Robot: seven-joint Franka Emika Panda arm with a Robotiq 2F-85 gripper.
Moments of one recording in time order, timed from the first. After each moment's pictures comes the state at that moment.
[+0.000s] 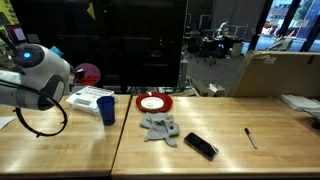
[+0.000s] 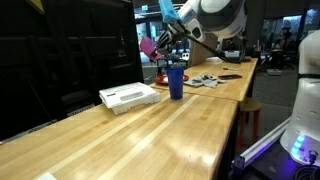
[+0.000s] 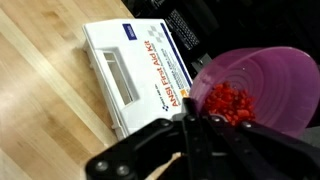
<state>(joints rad) 0.53 -0.41 0.24 -2.77 0.46 3.33 2.10</state>
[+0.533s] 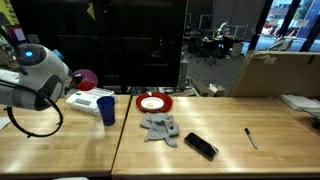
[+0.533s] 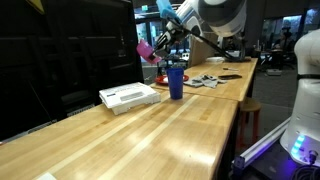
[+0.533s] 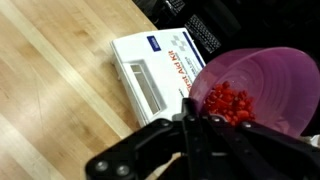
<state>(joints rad) 0.65 -0.41 0.16 -2.76 0.48 3.27 2.16</state>
